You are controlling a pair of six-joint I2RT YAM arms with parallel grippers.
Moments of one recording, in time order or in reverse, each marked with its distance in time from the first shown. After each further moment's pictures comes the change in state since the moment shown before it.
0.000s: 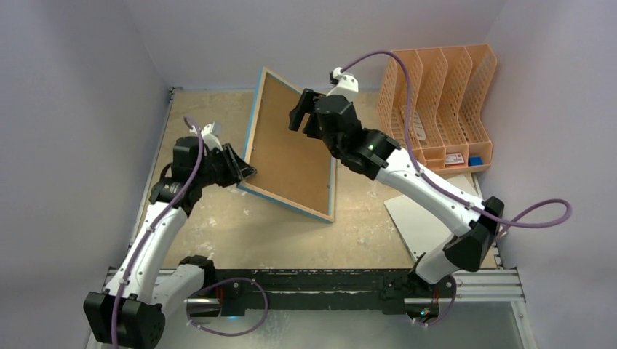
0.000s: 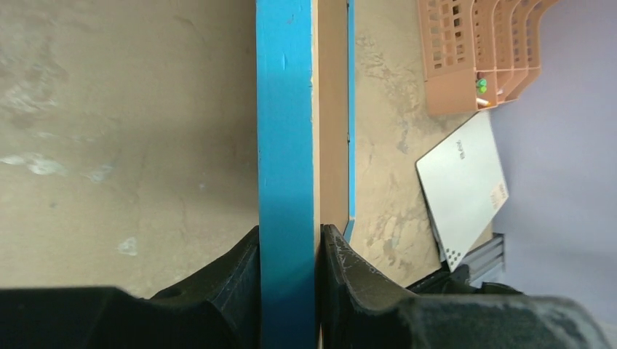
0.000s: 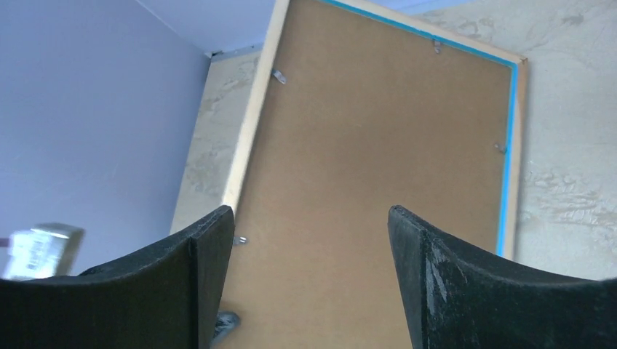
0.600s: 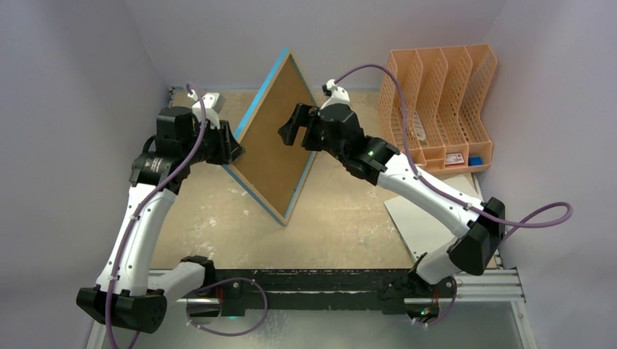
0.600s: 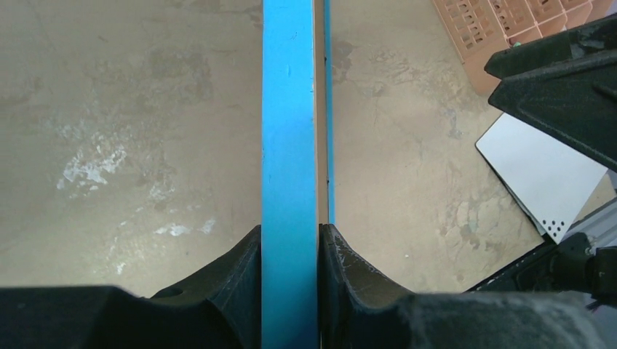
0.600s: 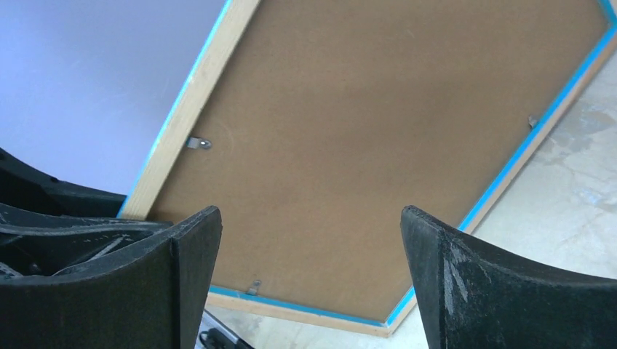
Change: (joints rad) left arm -0.003 0.132 0.438 -0.293 -0.056 0.428; right arm -0.051 -0.056 -0.180 0.114 -0.303 0.032
